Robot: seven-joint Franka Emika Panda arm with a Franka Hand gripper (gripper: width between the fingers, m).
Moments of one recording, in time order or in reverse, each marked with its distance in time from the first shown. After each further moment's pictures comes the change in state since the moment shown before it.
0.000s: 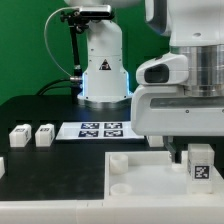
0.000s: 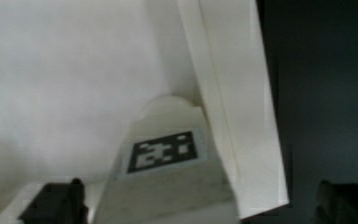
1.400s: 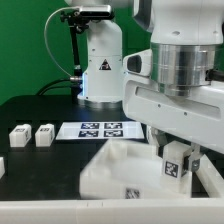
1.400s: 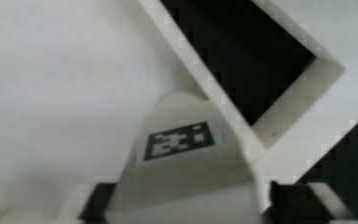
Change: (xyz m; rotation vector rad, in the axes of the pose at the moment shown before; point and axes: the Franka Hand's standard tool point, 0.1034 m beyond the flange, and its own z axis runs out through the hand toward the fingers) arm 0.011 0.037 -0.004 -0.092 0.046 0.583
